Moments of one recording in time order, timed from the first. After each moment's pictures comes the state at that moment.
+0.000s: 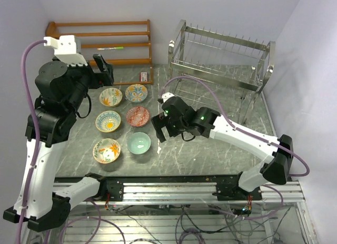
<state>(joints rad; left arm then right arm) -0.32 1.05 1.66 -0.68 -0.17 -0.20 1.03 1.52 1.43 -0.78 0.19 0.38</state>
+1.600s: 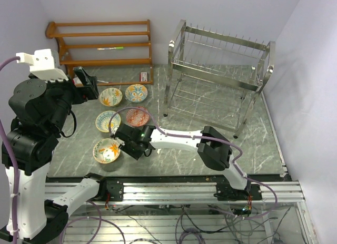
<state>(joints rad) -0.31 0.95 1.77 -0.91 -0.29 -0.20 1.24 2.18 1.75 -0.66 0.05 0.11</state>
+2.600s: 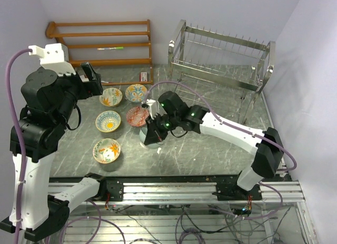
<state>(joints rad) -0.31 1.00 1.77 -0.91 -0.29 -0.19 0.98 1.63 1.41 -0.49 -0.54 0.25</state>
